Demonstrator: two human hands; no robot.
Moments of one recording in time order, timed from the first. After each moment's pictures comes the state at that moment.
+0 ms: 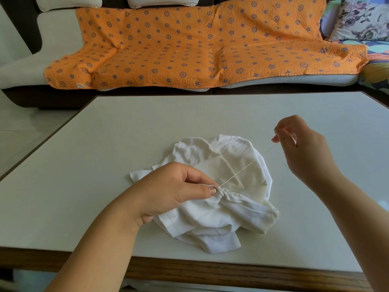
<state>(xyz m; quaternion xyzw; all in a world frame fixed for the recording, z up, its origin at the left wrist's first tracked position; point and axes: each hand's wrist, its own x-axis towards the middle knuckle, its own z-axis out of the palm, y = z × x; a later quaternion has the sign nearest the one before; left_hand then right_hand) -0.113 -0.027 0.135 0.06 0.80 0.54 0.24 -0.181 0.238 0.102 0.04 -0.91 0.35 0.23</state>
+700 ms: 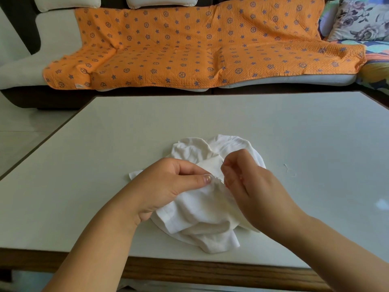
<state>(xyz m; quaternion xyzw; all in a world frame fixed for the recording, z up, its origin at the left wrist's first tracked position) -0.114 -0.027 0.136 0.01 0.79 0.59 0.19 -0.106 0.164 0.107 0.20 -0.90 0.39 0.10</state>
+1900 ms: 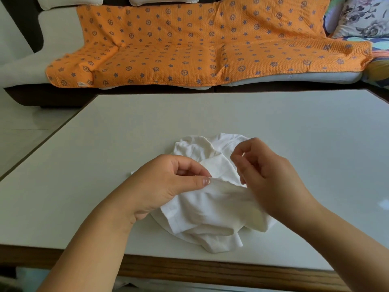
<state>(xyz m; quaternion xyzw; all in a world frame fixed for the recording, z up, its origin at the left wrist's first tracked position) -0.112 -0.033 0.139 0.03 0.80 0.57 0.17 -0.114 0.171 0.119 0.13 -0.87 0.47 0.08</state>
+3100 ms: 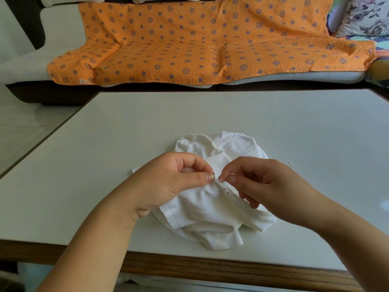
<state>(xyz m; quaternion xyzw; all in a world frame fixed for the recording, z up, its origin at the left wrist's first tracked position) -0.113 -0.033 0.138 0.05 0.79 0.58 0.18 -0.113 0.181 0.125 0.20 -0.82 0.53 -0.12</state>
